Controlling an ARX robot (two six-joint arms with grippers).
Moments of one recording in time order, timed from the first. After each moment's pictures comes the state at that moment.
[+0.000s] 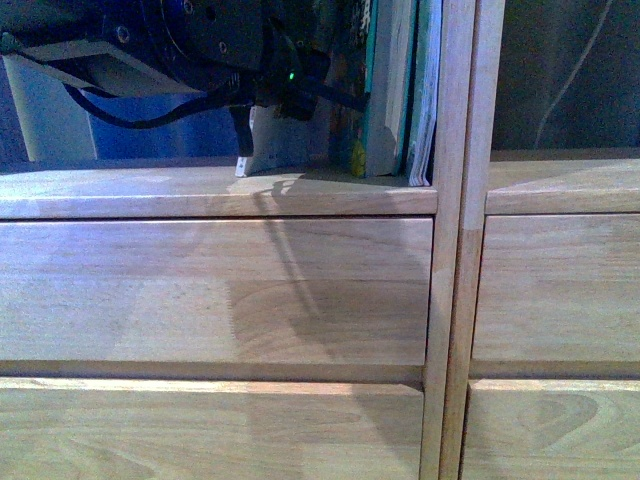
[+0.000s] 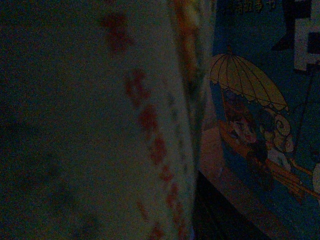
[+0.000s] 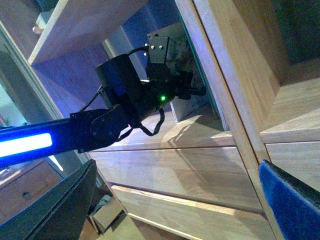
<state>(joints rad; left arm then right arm) -0.44 2.09 1.81 0.33 -0.28 0.38 0.12 0.55 0.36 0.46 -0.36 0.55</state>
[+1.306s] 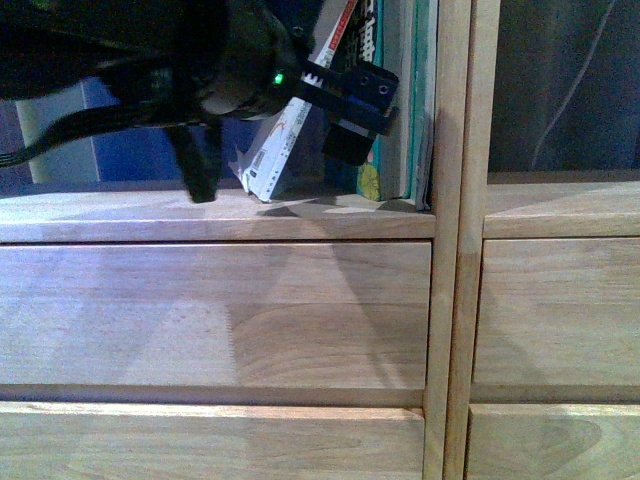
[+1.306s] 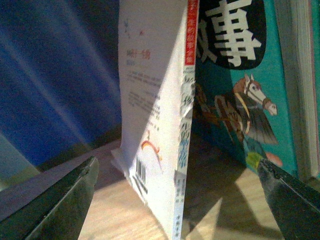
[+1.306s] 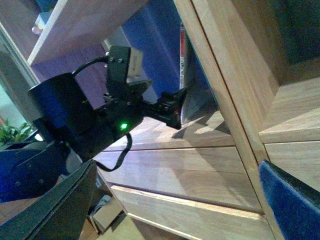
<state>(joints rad) -0.54 1.72 1.30 0.50 -0.34 0.45 0.12 0.55 0.36 0.46 -0.36 0.55</state>
